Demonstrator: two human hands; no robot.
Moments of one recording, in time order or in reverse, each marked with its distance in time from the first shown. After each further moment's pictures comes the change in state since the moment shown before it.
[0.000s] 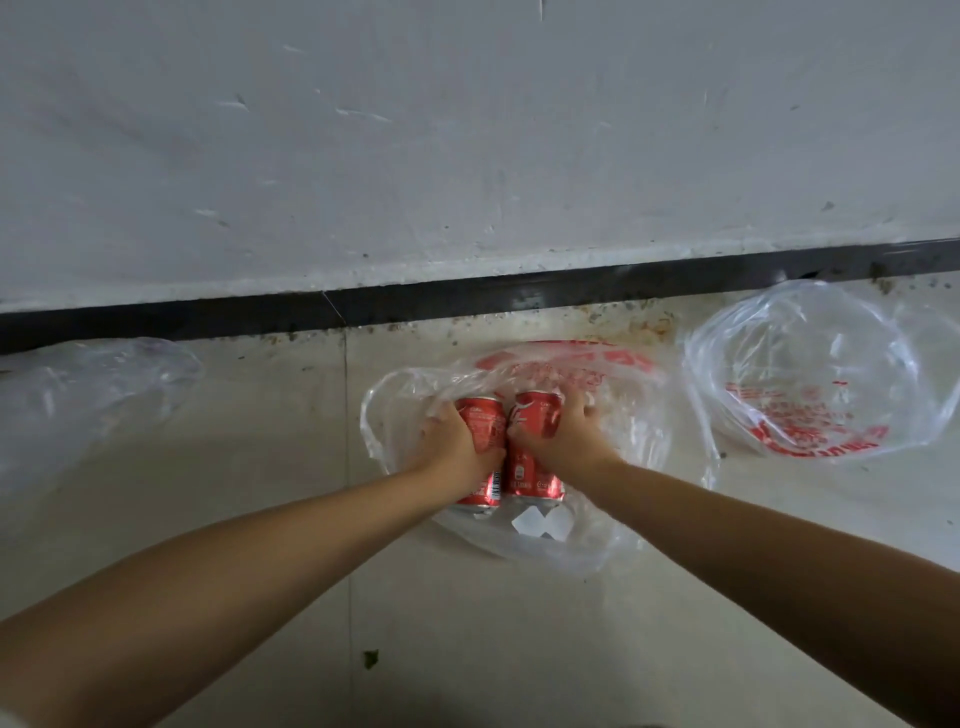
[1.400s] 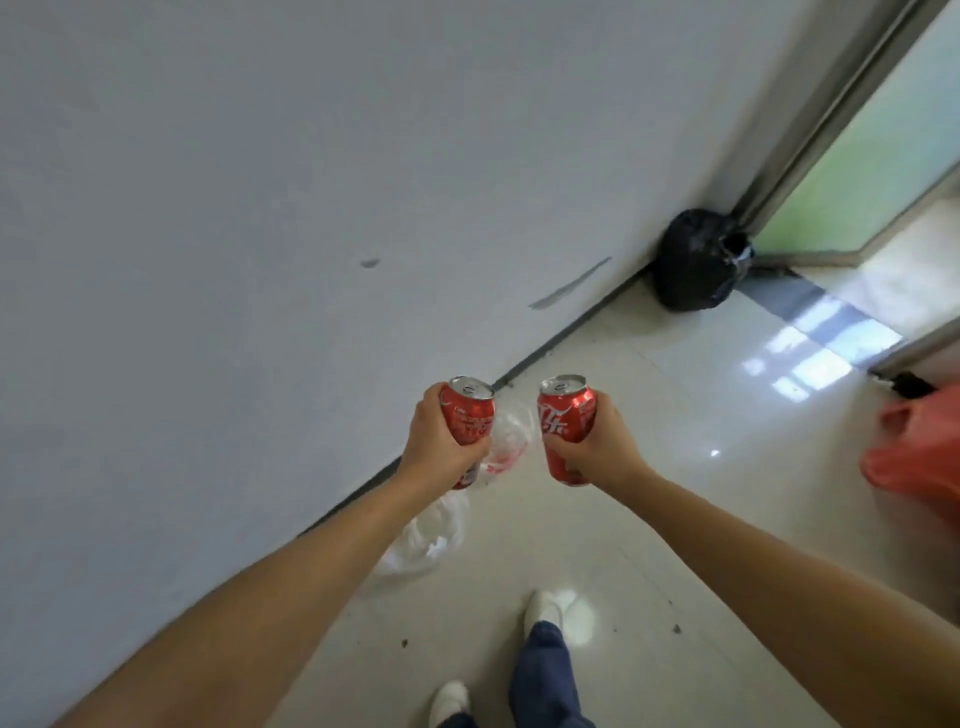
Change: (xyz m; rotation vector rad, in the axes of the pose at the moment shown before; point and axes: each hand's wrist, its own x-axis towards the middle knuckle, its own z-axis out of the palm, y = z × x) left_hand -0.532 0.410 -0.292 -0.092 -0.194 0.688; right_hand -0.607 -0.200 -0.417 0.449 0.590 0.011
